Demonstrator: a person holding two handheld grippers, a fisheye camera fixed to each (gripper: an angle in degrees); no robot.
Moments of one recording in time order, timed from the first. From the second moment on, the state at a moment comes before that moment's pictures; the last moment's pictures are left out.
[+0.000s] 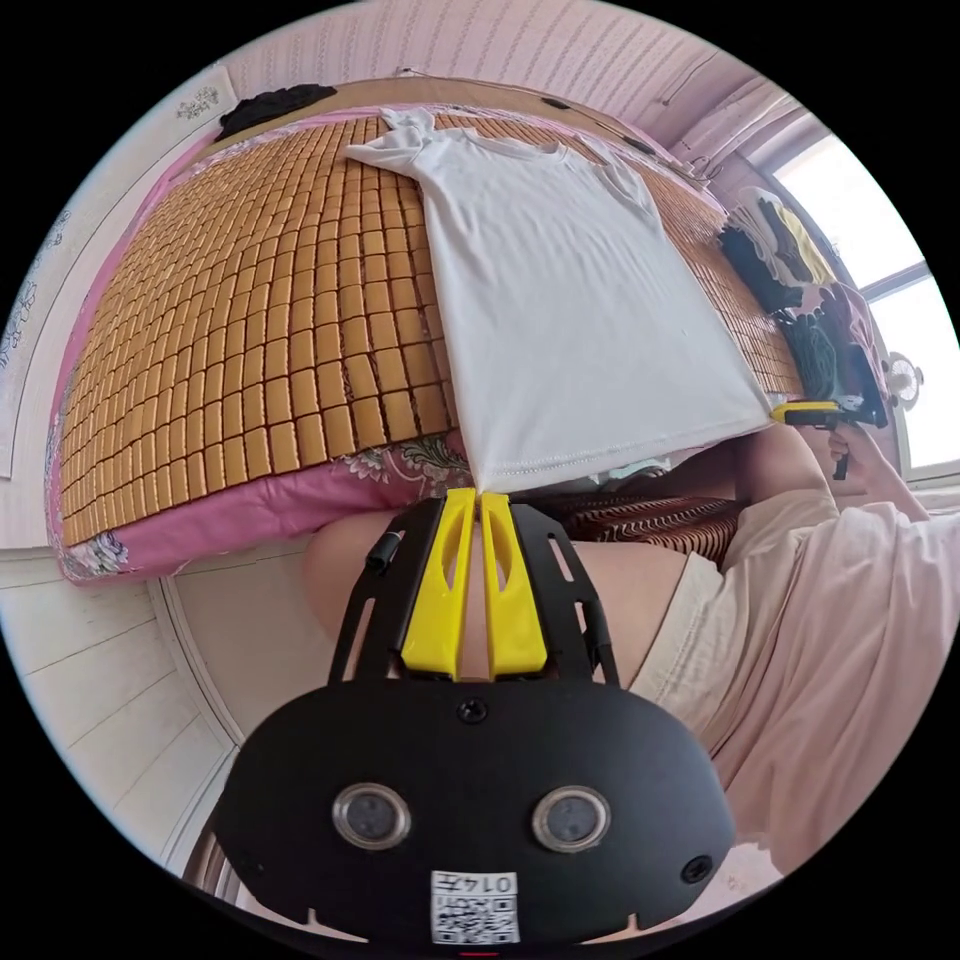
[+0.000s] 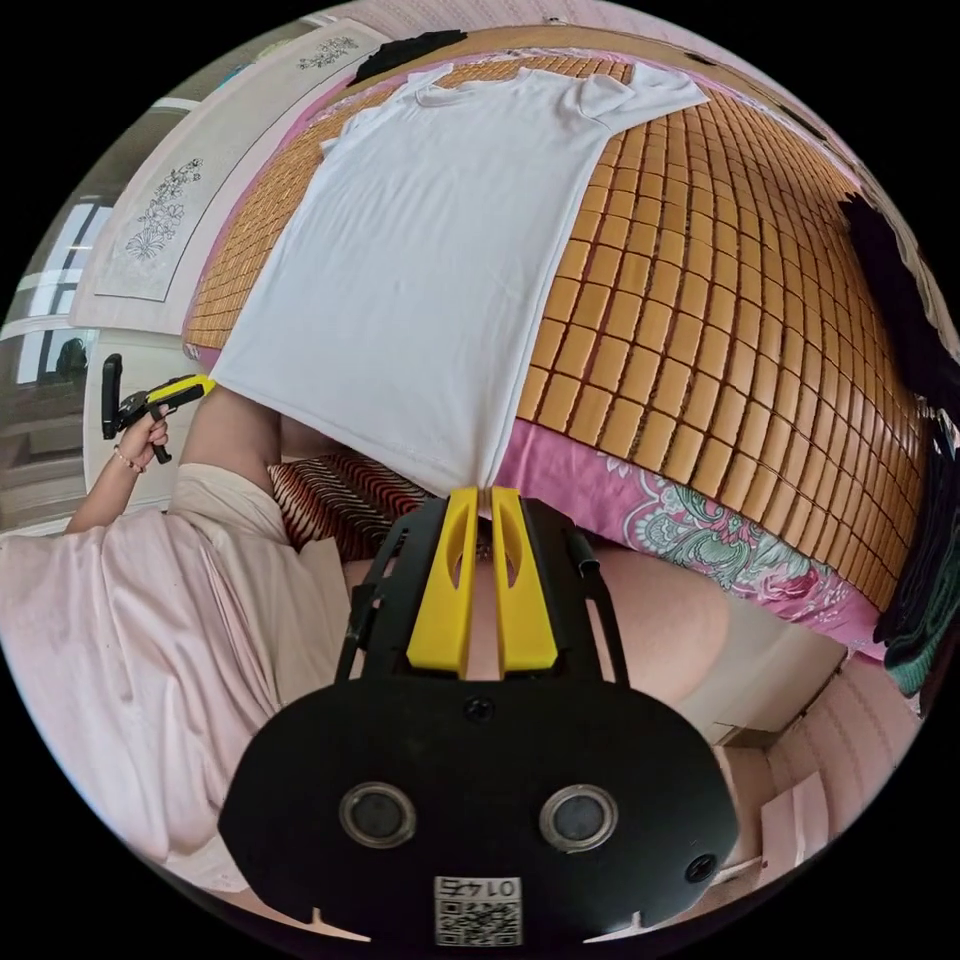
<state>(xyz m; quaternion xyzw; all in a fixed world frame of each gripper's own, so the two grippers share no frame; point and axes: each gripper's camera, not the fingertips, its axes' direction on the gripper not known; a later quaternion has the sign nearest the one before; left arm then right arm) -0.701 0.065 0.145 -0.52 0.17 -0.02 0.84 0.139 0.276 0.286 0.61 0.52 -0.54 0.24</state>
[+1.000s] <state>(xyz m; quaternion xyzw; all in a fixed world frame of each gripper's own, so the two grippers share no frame) -0.663 0.042 0.174 -0.41 0.26 0.01 0.87 0.281 0.220 0.266 0.75 0.35 -0.56 0.10</state>
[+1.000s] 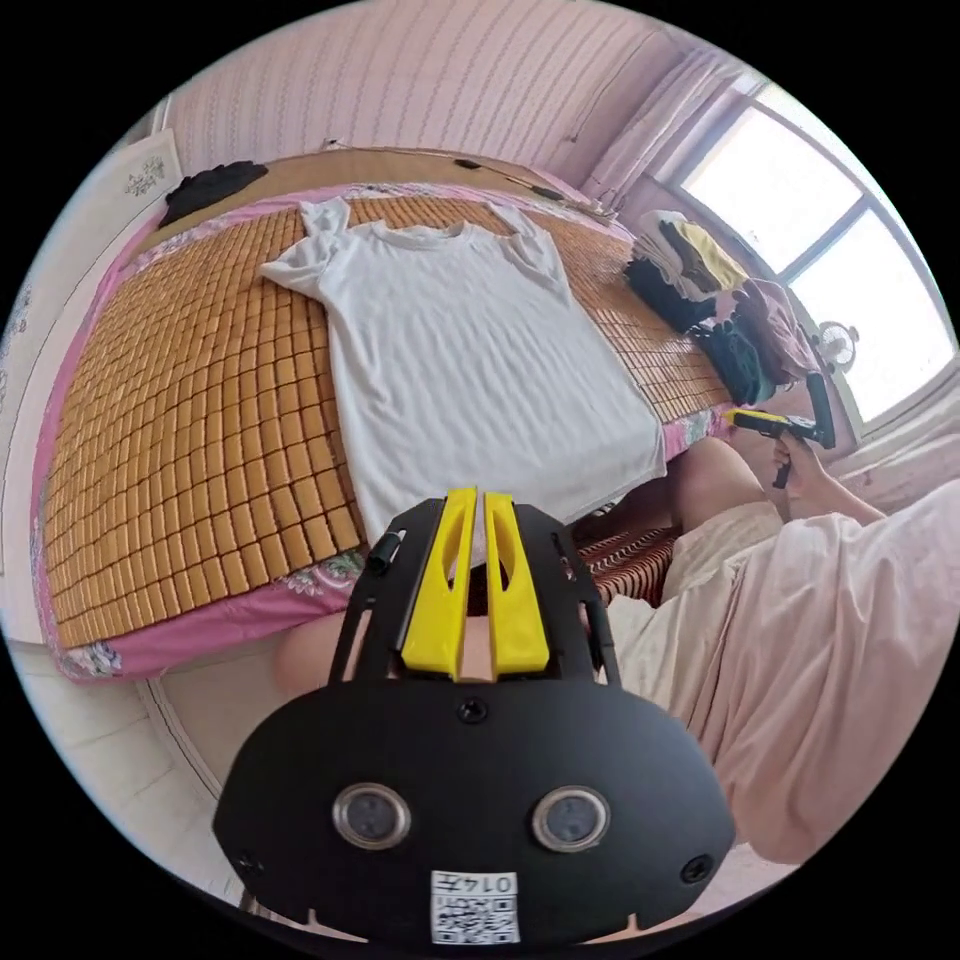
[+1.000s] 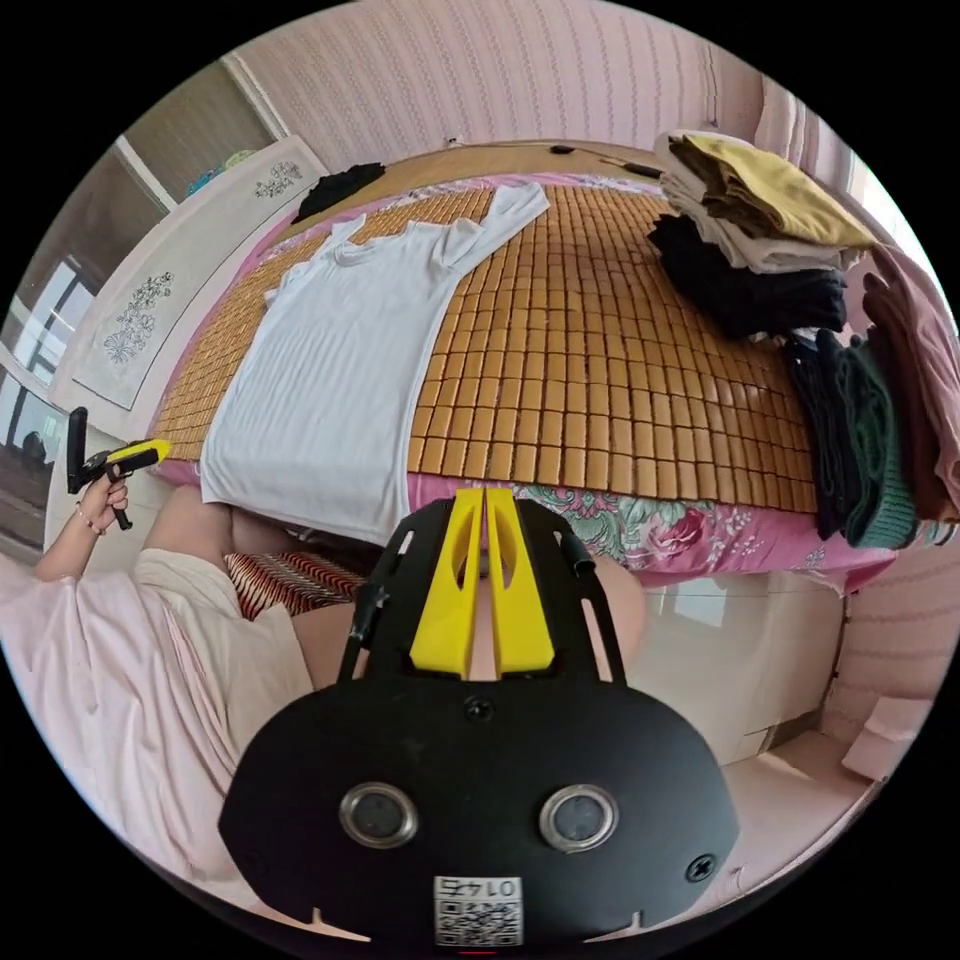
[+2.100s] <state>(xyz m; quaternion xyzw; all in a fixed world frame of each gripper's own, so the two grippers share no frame) -0.417 -0.026 0.440 -0.29 0.36 0.14 0.88 0.156 0.257 0.300 0.81 0.25 -0.51 -0.15</state>
